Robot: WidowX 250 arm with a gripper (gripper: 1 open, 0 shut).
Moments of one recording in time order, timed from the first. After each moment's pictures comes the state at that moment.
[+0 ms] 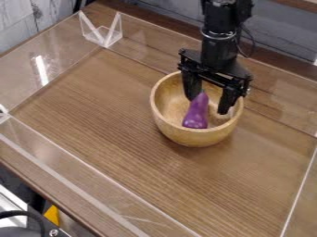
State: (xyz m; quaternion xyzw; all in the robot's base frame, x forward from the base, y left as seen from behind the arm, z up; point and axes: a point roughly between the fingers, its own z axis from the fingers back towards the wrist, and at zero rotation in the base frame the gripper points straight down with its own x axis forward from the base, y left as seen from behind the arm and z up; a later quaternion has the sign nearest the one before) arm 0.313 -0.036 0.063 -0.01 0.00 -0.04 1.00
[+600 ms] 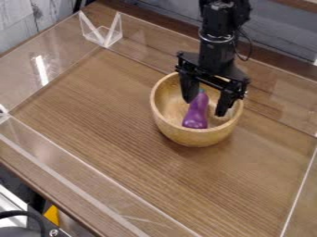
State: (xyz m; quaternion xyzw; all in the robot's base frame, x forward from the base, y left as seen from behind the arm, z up) arm 0.310 -0.033 0.059 -0.01 0.00 -0.04 1.00
